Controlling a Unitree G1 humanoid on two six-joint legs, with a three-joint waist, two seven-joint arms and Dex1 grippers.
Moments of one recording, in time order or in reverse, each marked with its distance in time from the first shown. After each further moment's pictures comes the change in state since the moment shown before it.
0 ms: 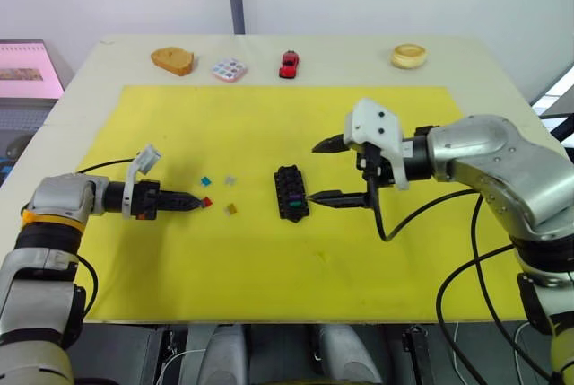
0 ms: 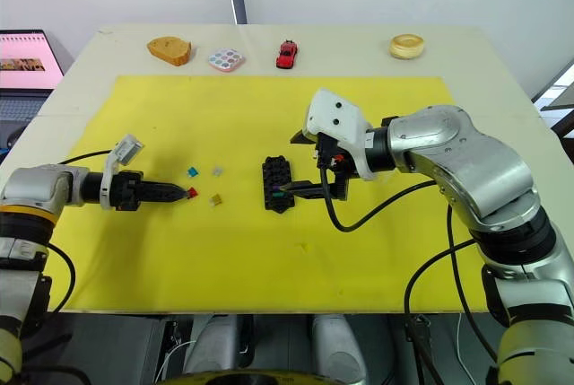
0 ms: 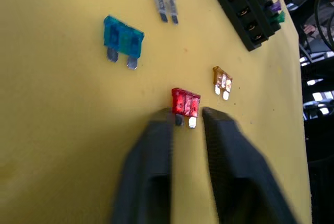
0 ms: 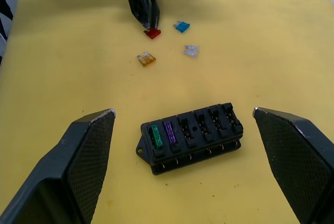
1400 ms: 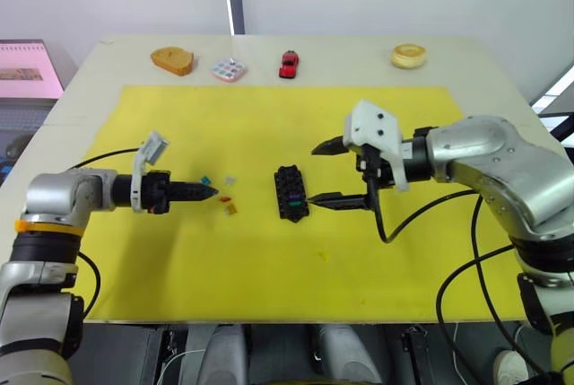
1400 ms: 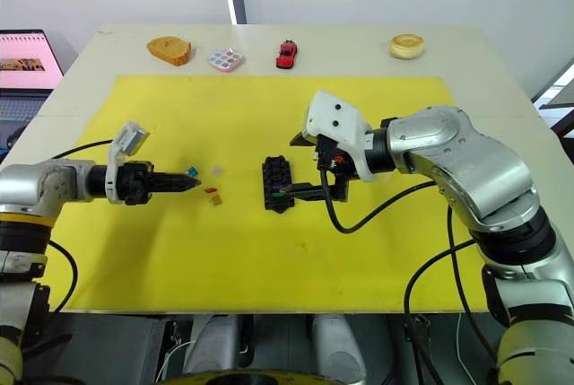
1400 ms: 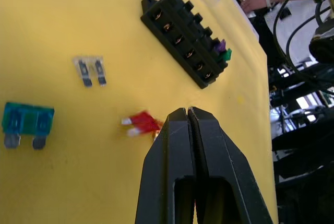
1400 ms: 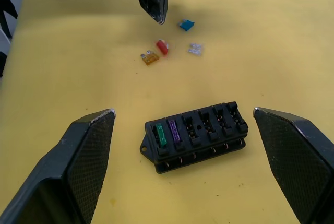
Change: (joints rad) left arm 0.092 -0.007 0.103 -0.320 -0.180 0.172 0.136; right arm 0.001 -0.002 0.002 0.001 0.000 0.000 0.014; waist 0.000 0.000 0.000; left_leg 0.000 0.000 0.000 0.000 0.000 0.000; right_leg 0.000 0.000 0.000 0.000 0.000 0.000
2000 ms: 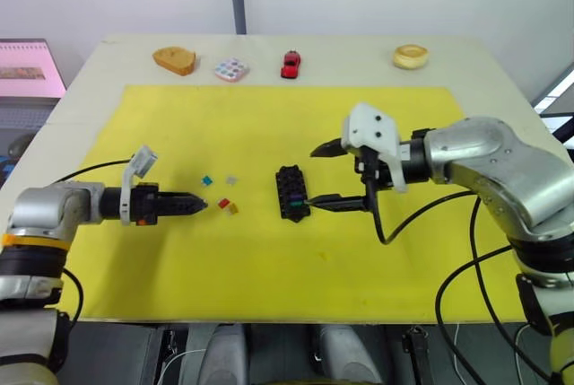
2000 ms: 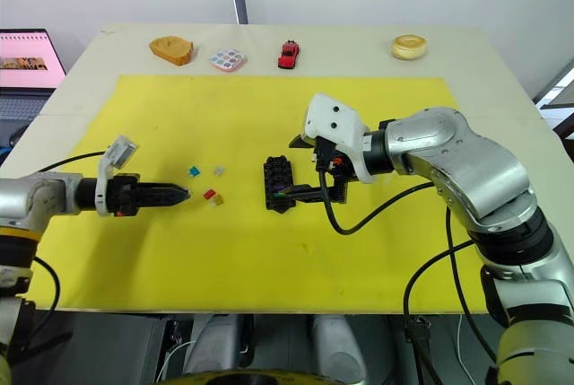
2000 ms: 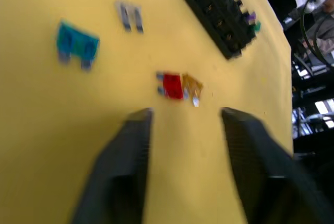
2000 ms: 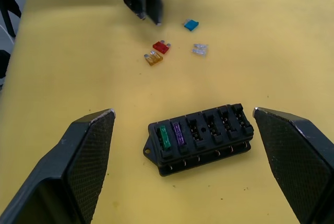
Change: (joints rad) left arm 0.020 0.025 0.003 0.065 0.001 -0.050 0.049; right arm 0.002 0.010 0.008 -0.001 -0.001 0.005 -0.001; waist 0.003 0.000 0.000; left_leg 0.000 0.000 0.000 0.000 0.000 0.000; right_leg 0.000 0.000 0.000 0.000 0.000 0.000
